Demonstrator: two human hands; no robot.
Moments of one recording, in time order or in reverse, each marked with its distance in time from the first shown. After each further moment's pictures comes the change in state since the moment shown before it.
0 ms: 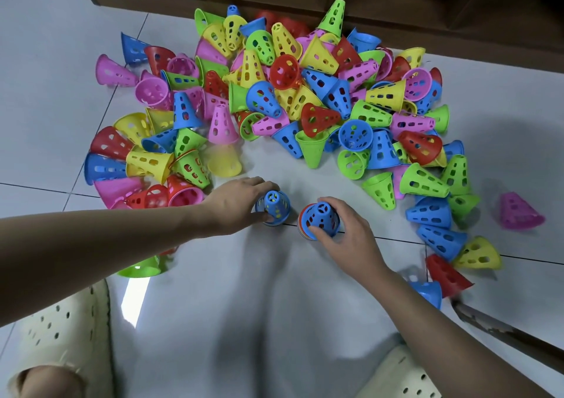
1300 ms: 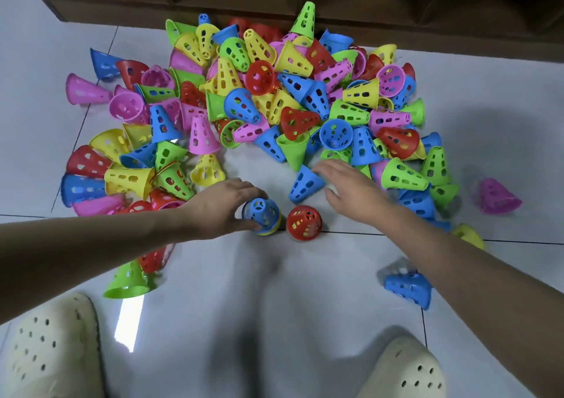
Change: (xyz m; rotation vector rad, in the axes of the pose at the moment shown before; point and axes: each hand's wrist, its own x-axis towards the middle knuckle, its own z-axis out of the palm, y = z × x) left_hand 0.005 -0.003 -0.016 0.004 0.022 0.211; right_hand 0.088 0.006 -0.058 -0.596 -0.303 -0.218
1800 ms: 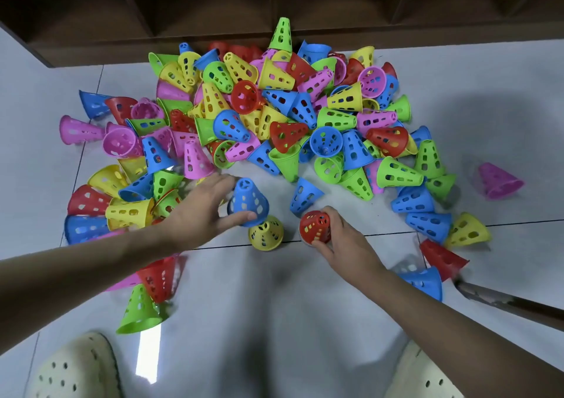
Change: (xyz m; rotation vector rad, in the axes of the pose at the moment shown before) left_hand 0.000 -0.005 -0.040 -0.101 0.217 -0.002; right_hand -0.062 -0.046 0.069 0.373 0.112 0.393
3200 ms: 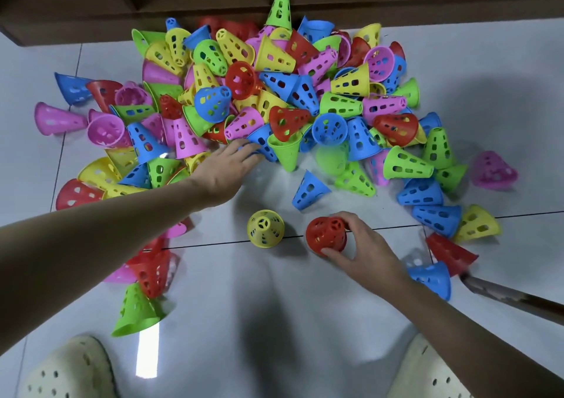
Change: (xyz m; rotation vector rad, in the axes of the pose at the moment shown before) left_hand 0.082 -0.058 0.041 0.708 -0.274 0.093; right_hand -0.021 0.010 -0.012 0.150 0.036 0.030
